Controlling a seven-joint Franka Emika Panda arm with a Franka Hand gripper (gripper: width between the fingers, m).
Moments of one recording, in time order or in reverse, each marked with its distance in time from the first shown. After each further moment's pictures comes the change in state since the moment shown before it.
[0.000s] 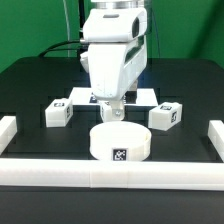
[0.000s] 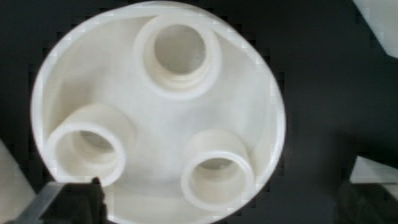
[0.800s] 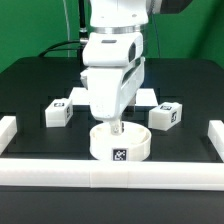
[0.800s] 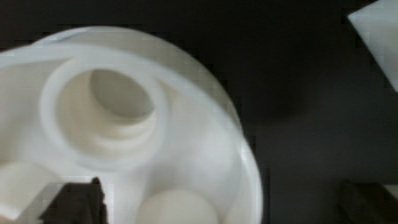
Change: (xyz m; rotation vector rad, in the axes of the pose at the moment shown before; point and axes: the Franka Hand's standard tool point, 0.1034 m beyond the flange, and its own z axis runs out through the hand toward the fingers) arm -0.009 -0.017 0.037 0.020 -0.002 0.008
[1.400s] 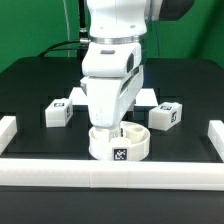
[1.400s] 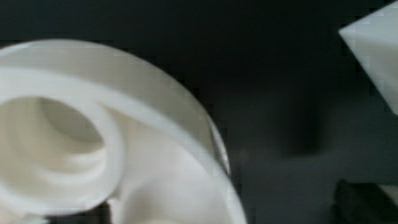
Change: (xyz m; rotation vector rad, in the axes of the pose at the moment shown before) arm -0.004 -0.006 0.011 0.021 -0.004 0.008
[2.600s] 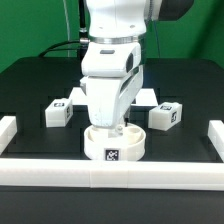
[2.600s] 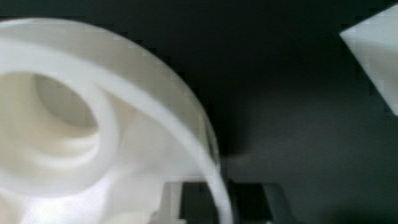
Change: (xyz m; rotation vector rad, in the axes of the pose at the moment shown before) arm 0.002 0.000 0.000 -0.001 0.001 0.007
